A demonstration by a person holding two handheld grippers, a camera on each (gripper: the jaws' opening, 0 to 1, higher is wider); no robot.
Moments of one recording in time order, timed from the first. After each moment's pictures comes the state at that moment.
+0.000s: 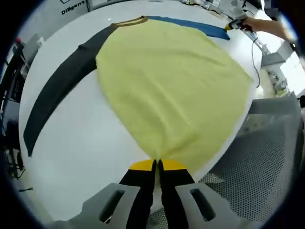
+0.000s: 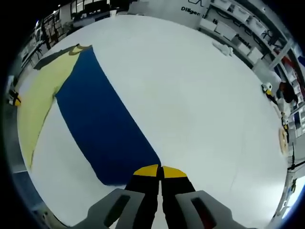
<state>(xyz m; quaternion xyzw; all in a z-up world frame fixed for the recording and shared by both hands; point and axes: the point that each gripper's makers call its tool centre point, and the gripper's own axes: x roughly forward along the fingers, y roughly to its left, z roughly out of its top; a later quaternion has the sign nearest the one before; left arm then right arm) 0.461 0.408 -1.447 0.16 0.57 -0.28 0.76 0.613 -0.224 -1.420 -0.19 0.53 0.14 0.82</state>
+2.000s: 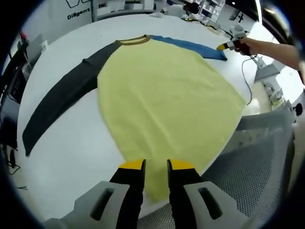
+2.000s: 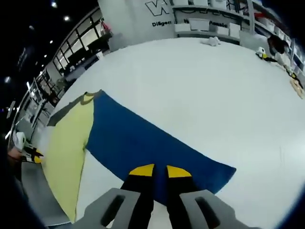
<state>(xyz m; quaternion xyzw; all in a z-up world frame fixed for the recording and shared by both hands) 0.464 0.377 -1.422 0.11 0.52 -0.30 0.79 0.598 -0.144 -1.411 0.05 0.47 0.11 0.87</state>
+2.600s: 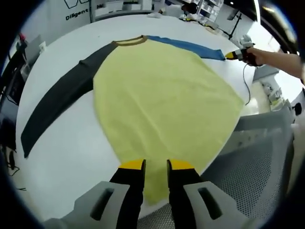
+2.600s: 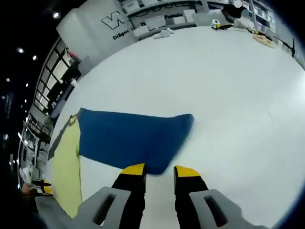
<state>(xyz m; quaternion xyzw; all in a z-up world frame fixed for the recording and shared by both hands) 0.462 0.371 -1.421 0.11 0.52 -0.31 0.79 0.544 -0.169 -1.420 0.22 0.45 -0.01 0.86</state>
